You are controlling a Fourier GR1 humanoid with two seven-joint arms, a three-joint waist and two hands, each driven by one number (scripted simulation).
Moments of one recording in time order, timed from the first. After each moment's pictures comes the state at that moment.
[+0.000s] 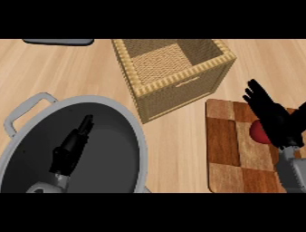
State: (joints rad) left arm -0.05 0.25 -0.28 -1.40 0.06 0.07 -0.10; right arm -0.19 -0.29 -0.01 -1.38 -0.26 0.09 0.15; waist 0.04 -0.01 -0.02
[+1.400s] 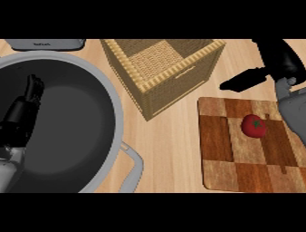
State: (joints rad) left arm -0.20 0.49 -0.16 -1.50 0.07 0.22 -0.05; right arm -0.73 -0.54 0.30 -1.34 0.26 -0.03 0.60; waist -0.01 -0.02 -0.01
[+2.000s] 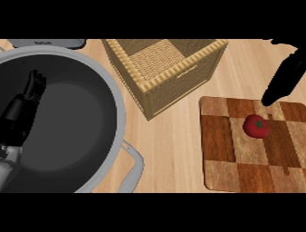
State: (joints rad) left arm -0.21 0.52 -0.17 -1.52 0.11 0.19 -0.01; right arm -0.91 -0.71 0.31 -1.32 -0.06 0.60 0.88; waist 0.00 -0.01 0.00
